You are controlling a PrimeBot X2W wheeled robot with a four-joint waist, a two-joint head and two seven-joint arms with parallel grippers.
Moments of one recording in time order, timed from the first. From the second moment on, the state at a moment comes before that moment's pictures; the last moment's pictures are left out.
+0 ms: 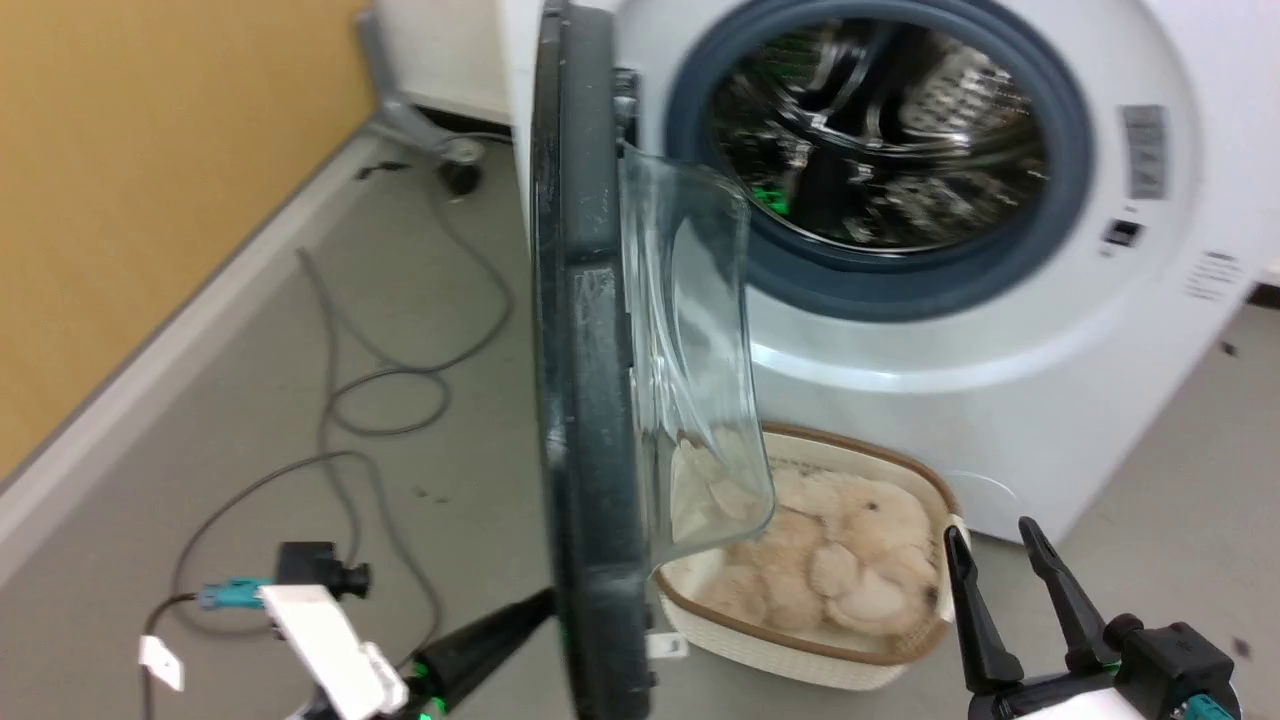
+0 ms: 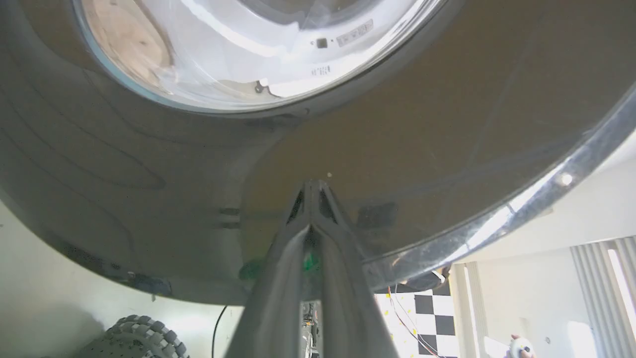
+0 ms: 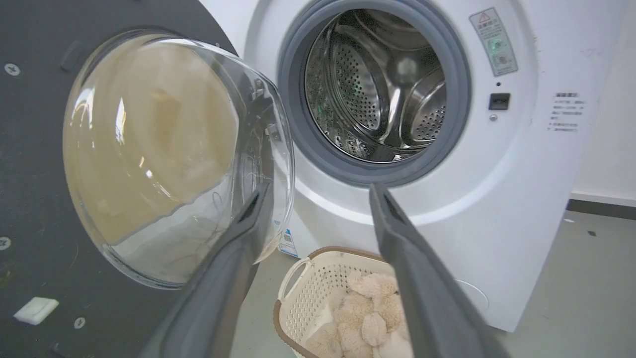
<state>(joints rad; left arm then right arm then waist) -0.01 0.06 0.10 -0.04 -1.47 0.03 0.98 0.07 -0.06 0.07 0.06 0.21 0.13 -0.26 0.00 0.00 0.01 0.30</state>
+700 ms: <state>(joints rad) -0.16 0.05 -0.22 0.13 -1.56 -0.05 0.51 0.05 -0.06 0.07 0.05 0.20 0.13 -0.26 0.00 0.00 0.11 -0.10</state>
